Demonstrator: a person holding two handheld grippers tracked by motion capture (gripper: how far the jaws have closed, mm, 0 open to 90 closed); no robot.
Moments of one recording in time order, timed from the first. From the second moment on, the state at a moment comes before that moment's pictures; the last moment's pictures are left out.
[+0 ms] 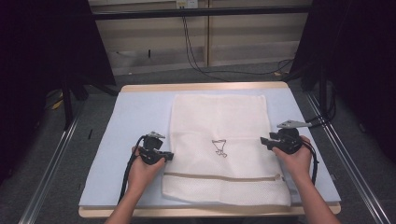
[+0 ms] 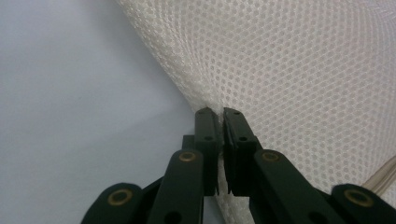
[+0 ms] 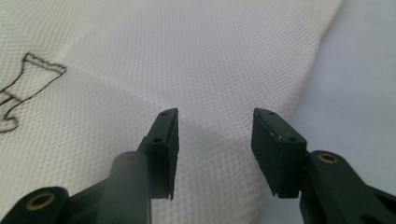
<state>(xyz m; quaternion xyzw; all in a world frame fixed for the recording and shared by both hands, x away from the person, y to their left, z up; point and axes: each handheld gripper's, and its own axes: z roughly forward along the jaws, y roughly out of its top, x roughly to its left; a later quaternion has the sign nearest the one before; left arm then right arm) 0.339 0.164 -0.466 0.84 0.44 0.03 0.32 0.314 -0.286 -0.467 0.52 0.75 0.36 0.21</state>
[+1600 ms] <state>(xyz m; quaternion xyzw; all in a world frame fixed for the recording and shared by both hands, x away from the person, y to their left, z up) 0.337 0.190 -0.460 0.82 0.46 0.05 0.33 0.302 -0.282 -0.477 0.53 0.76 0.32 0.19</state>
